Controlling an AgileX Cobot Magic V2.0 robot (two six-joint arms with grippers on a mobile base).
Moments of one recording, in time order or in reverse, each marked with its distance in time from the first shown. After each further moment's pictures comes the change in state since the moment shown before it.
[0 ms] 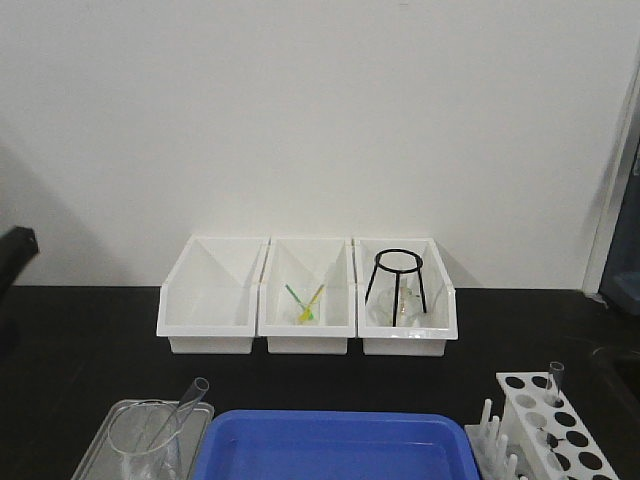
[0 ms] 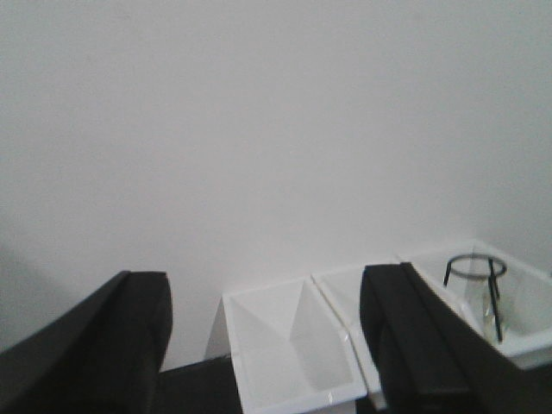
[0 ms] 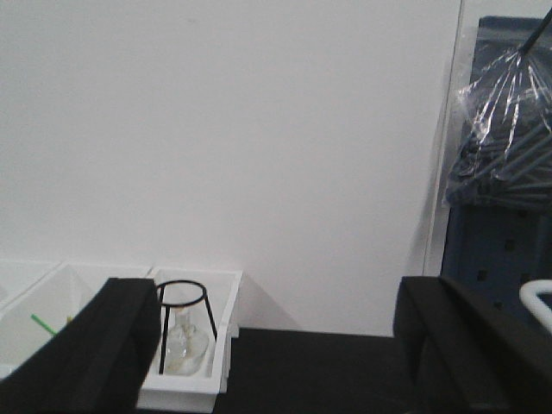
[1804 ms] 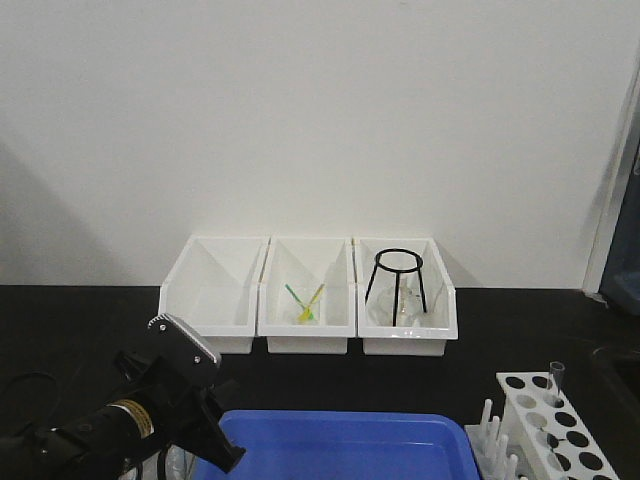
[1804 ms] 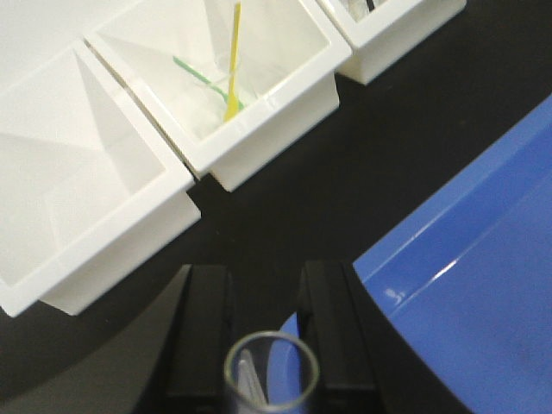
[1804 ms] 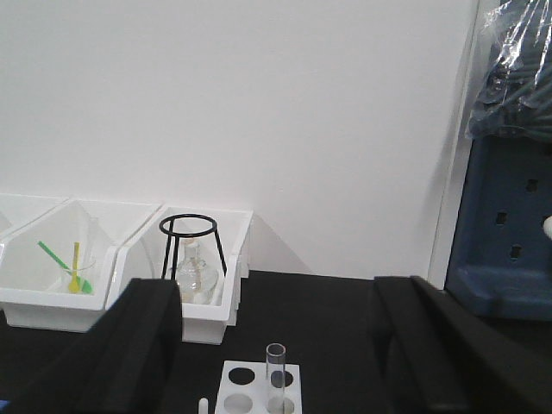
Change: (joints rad) left arm -0.152 0.823 -0.141 0.170 -0.241 0.051; right arm 0.000 0.001 0.237 -0.013 -0.201 0.001
